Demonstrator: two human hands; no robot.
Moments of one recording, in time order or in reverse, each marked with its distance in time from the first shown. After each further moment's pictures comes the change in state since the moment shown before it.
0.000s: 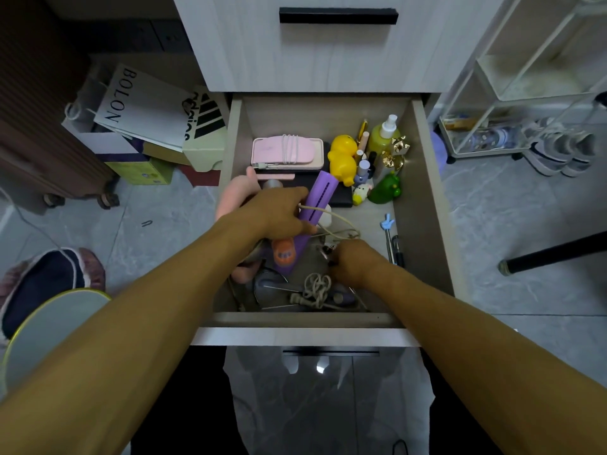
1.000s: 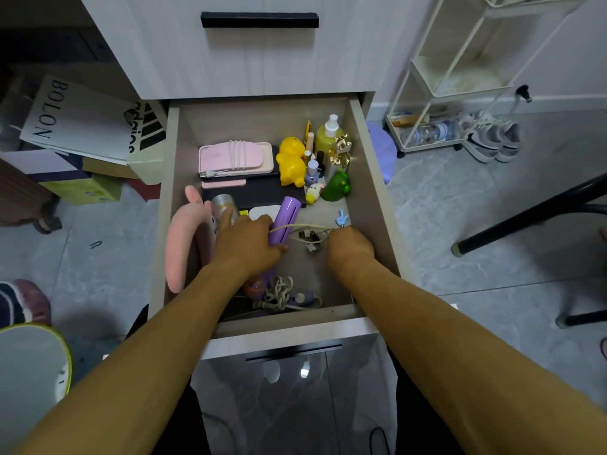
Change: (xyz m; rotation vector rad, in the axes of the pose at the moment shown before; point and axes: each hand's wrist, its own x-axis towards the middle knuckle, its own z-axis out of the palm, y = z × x) left_hand -0.002 0.023 0.062 0.254 0.235 -0.081; right_hand -0.012 0.044 -0.012 -0.233 0.239 0.247
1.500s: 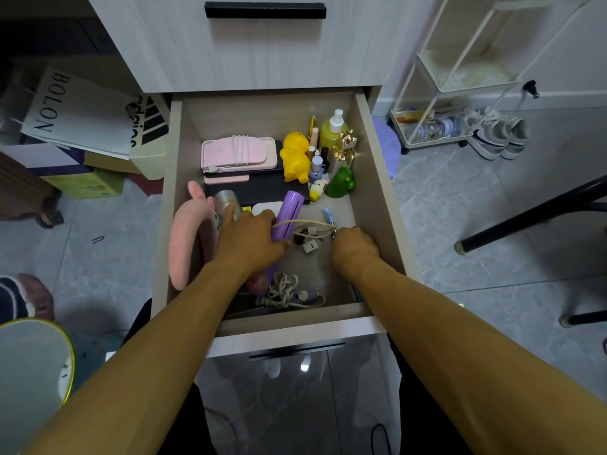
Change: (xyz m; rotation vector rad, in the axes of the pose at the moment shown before) left_hand 0.000 -0.001 -0.002 -0.077 -0.013 -0.028; right_hand 0.001 0.000 0.003 0.118 -0.031 0.072
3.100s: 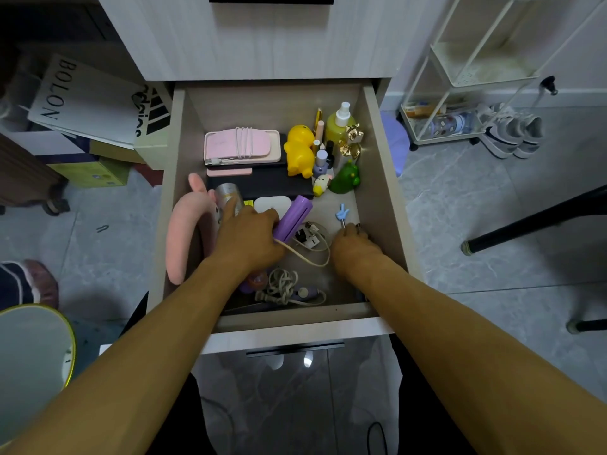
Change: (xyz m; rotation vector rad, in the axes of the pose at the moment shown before) left_hand -0.003 -0.001 0.004 0.093 0.004 0.053; right_hand 0.004 0.003 0.011 -0.185 -0.124 -0.112
